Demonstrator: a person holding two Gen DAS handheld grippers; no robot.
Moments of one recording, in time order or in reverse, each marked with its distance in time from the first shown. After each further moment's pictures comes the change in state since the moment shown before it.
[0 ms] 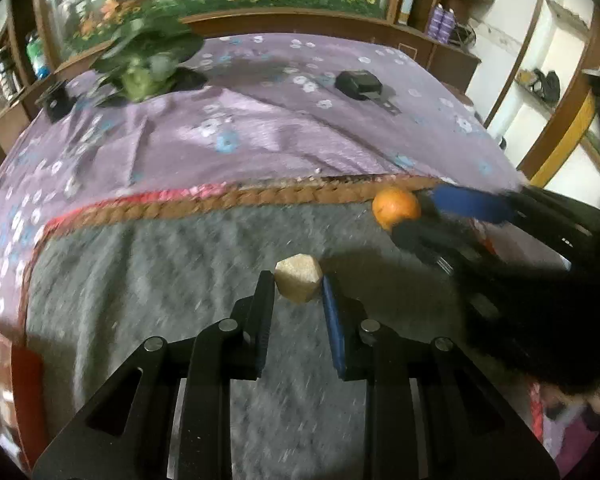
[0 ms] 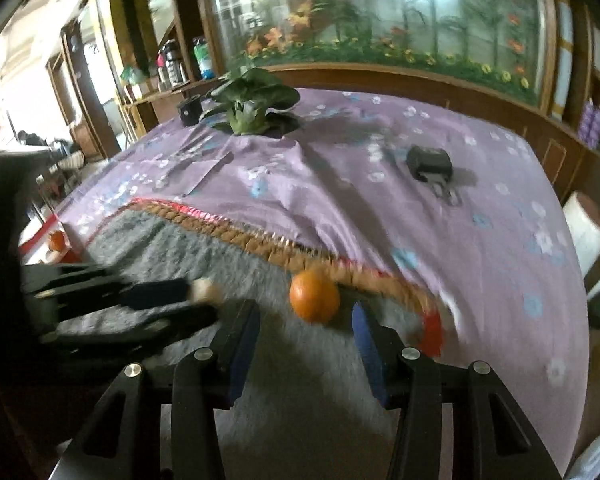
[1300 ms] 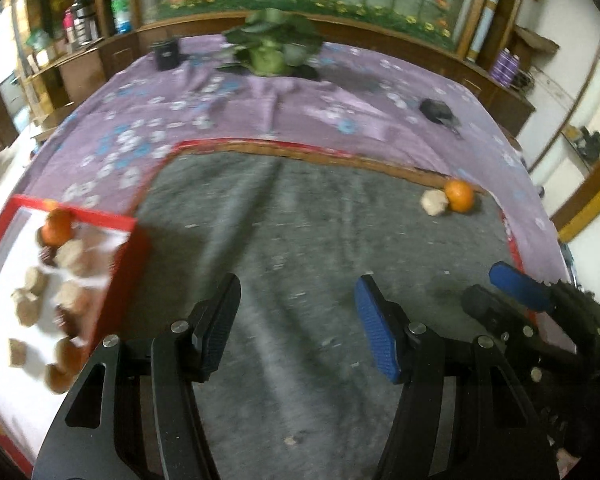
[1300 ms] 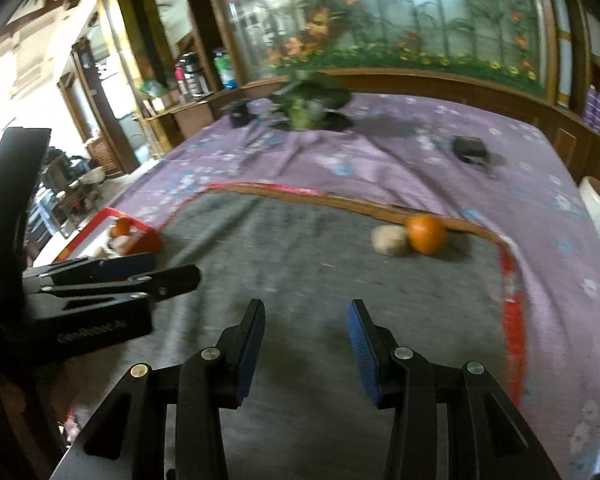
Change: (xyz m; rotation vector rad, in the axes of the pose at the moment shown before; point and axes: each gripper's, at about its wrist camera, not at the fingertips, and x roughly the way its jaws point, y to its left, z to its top) left arm -0.065 0.049 -0.051 -0.200 -0.022 0.121; right arm -0.052 0.070 -0.047 0.080 -0.034 0.077
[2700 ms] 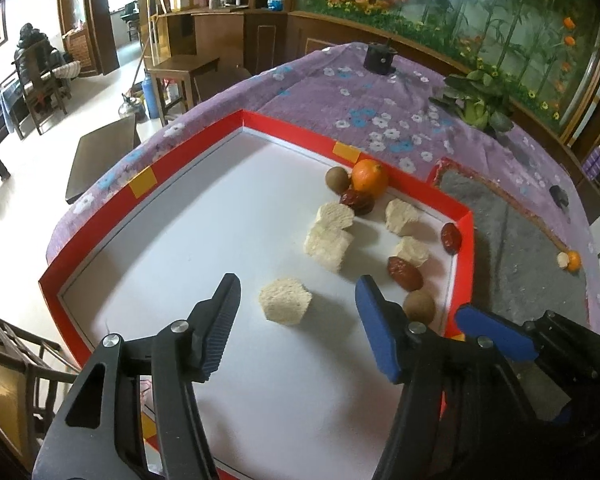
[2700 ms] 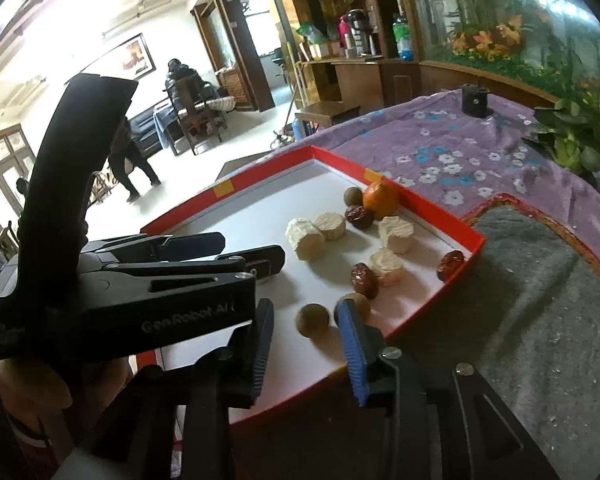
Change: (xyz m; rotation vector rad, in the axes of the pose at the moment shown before) left arm -0.075 0.219 -0.071 -0.350 -0.059 0.232; right arm 0.067 0.252 0.005 -0.351 0.111 0.399
